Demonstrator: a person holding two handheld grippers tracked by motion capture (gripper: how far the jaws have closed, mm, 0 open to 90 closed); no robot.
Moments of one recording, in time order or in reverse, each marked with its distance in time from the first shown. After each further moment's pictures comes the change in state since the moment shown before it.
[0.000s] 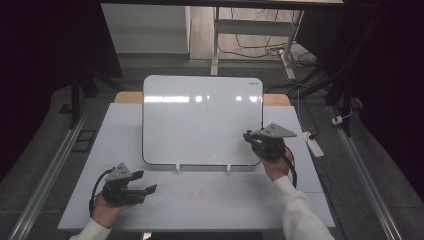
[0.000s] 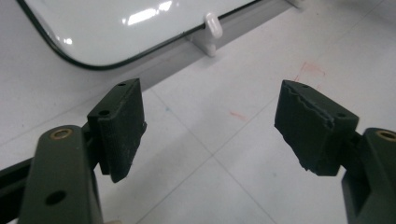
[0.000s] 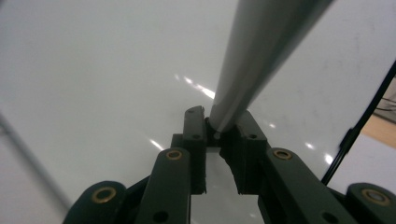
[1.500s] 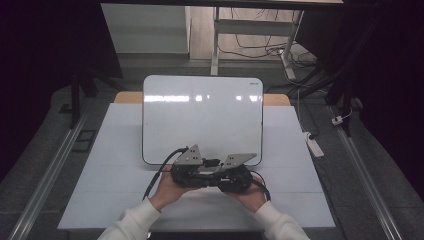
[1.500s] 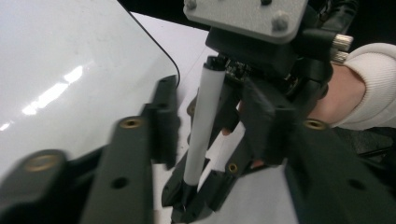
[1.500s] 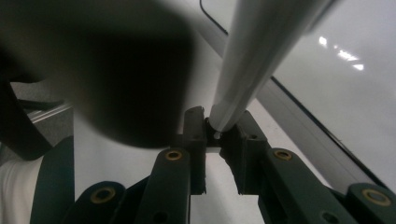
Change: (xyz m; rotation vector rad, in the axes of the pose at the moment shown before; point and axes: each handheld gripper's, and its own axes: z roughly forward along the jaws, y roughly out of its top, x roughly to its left) left arm -0.109 0.129 0.079 -0.131 -0.332 0.330; right arm 0.109 -0.021 0.019 0.219 0.530 -0.026
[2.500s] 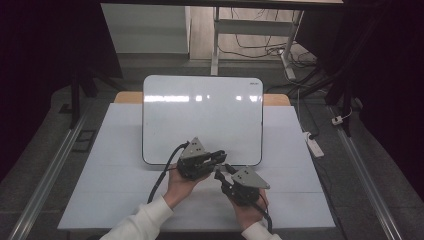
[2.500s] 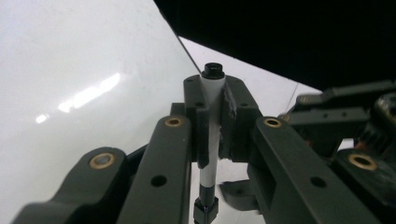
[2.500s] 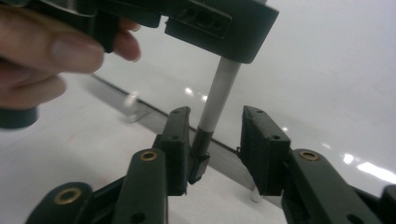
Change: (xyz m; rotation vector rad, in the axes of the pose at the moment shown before) left arm 0.004 0.008 0.021 -0.115 0.163 -0.137; right arm 0.050 -0.015 -0.019 -0.283 -0.607 0.081
